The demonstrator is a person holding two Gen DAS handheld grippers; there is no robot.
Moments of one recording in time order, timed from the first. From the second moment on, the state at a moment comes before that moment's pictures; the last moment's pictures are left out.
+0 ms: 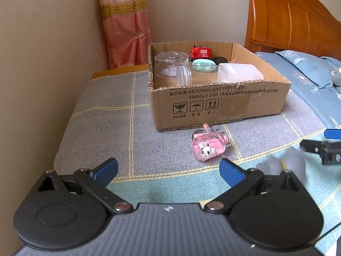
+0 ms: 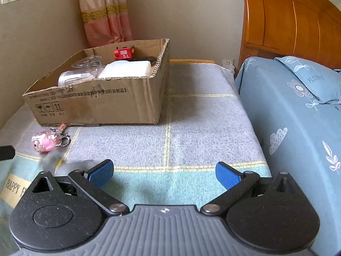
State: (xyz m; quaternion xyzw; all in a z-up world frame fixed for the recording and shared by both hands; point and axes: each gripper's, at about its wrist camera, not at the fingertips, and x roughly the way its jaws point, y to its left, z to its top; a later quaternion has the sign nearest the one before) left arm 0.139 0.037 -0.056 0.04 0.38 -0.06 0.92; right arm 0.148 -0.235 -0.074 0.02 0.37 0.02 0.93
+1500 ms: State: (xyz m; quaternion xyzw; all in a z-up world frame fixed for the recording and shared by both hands) left arm 0.134 0.059 -0.058 0.04 0.36 -0.08 0.93; right arm 0.120 -0.123 -0.065 -0.04 0.40 0.19 0.89
